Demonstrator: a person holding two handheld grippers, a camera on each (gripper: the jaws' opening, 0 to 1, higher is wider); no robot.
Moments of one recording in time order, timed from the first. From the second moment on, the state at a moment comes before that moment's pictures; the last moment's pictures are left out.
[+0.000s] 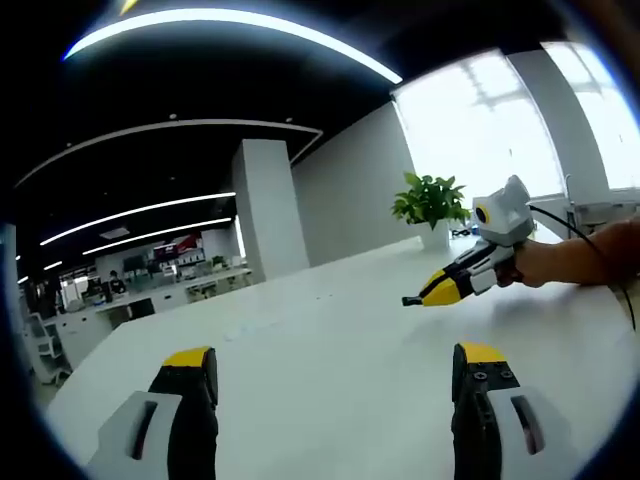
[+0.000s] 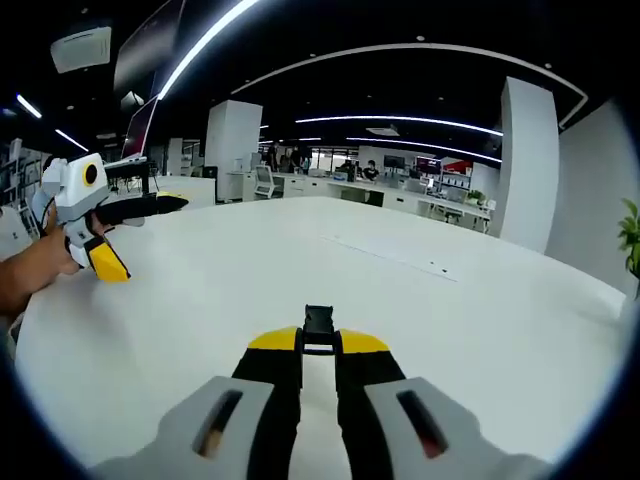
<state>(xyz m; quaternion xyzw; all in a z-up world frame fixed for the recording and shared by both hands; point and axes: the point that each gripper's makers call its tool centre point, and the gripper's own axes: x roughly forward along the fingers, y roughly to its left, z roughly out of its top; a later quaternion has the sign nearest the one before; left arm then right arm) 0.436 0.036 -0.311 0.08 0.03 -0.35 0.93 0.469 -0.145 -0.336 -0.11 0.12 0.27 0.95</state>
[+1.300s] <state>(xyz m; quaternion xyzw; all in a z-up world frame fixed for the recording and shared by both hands) 0.429 0.030 -0.310 0.07 0.04 -0.37 0.93 0.523 -0.135 -0.342 -0.11 0.14 0.25 0.95</state>
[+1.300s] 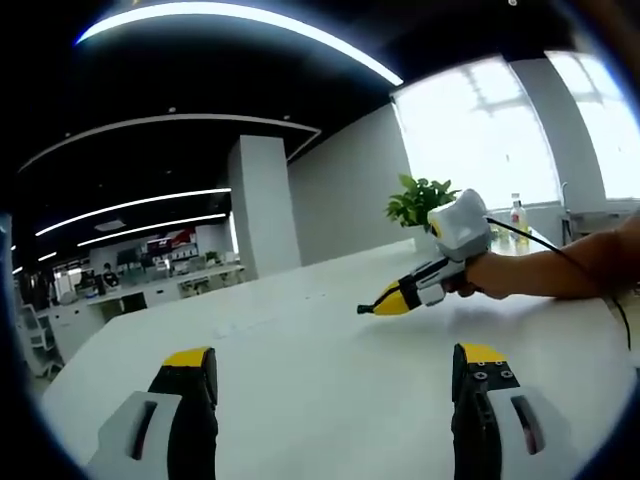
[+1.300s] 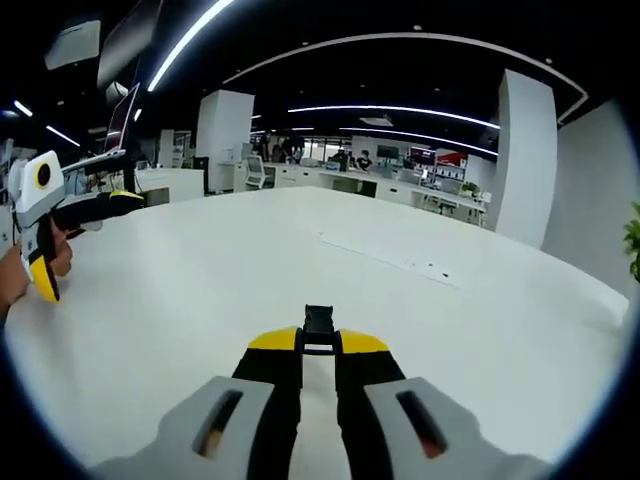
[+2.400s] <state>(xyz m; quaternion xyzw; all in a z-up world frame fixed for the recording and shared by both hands) 0.417 0.026 -0.320 0.08 0.05 -0.38 0.92 0.595 -0.115 -0.348 -0.11 0.15 0.26 0.95</state>
